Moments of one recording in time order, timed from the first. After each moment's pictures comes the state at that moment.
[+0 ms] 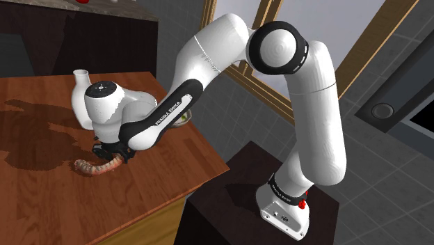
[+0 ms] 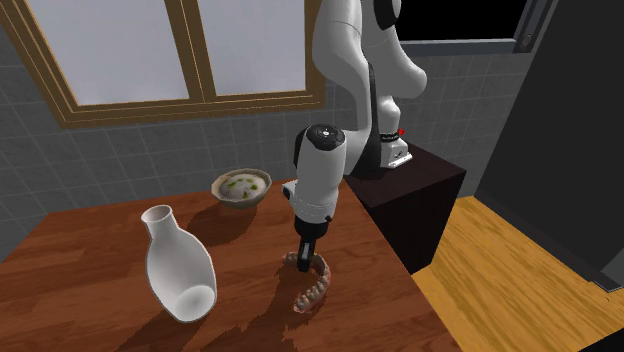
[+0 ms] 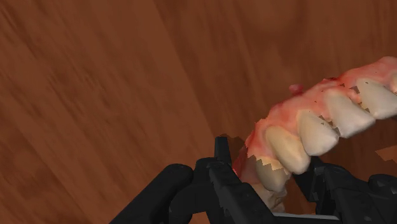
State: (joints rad) arm 0.20 0.68 0.42 -1.86 -0.60 2.44 1.66
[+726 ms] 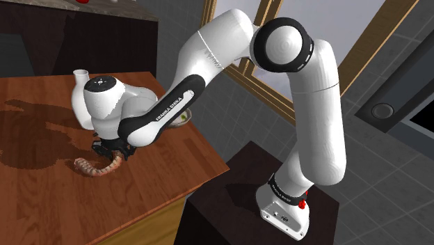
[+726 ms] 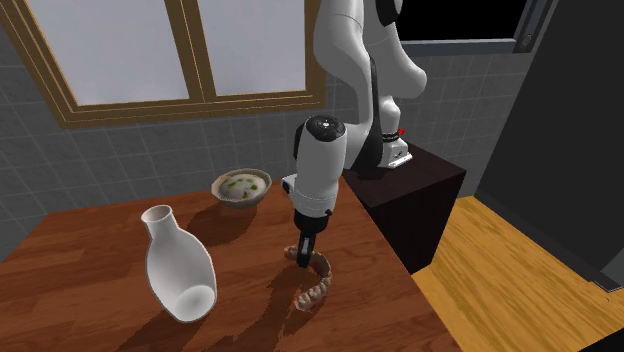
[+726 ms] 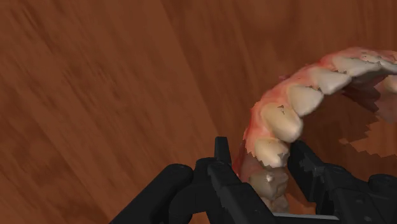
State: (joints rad) arm 0.19 0.65 0.43 -1.87 -0.58 2.42 1.64
